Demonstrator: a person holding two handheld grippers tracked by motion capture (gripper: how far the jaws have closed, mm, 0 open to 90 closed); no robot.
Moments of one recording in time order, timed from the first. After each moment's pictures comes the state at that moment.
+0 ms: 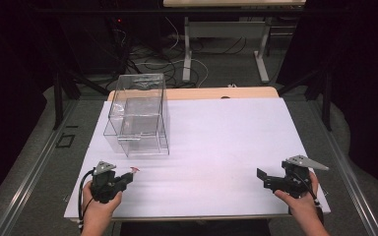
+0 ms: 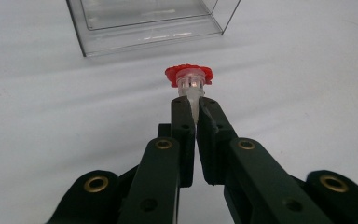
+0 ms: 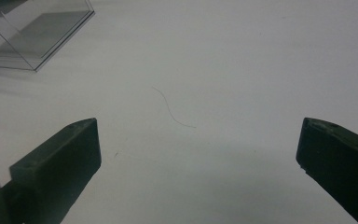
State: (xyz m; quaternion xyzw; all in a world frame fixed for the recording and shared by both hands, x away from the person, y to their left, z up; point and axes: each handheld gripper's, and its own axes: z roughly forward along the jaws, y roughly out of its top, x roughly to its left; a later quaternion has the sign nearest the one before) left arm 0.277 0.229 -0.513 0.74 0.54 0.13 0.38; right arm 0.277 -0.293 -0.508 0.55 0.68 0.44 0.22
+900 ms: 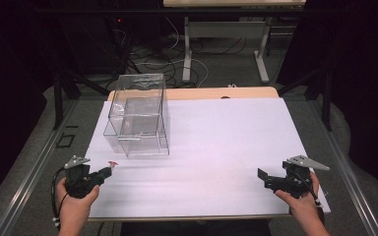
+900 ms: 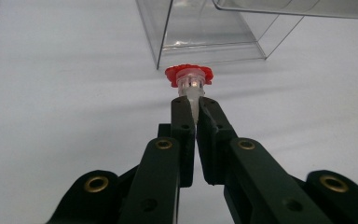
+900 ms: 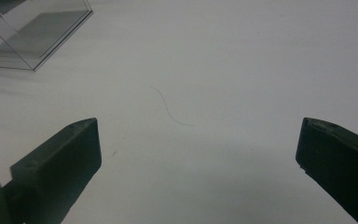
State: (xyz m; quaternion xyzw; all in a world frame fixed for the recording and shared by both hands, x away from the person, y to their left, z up) left arm 0.280 0.284 -0.489 0.70 0.59 0.14 0.38; right arm 0.276 -0.295 -0.509 0.55 0.68 0.44 0.22
